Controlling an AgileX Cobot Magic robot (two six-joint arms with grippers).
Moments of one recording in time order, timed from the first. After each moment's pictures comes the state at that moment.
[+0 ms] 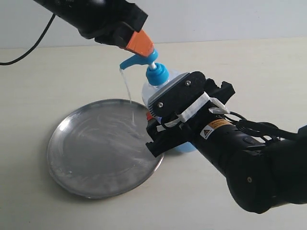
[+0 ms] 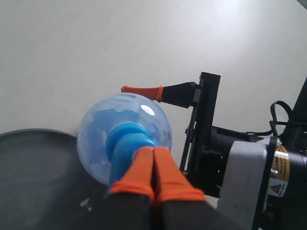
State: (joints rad) left arm -0.58 1.64 -1.40 -0.62 0.96 0.50; right arm 0.97 1.71 -0.52 0.73 -0.80 -0.71
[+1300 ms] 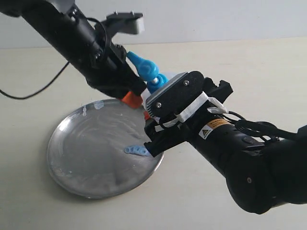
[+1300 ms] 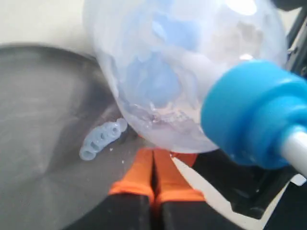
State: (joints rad) left arm -0.59 1.76 -1.34 -0.50 0.98 0.50; right arm 0.97 1.71 -0.52 0.72 -0.81 -0.71
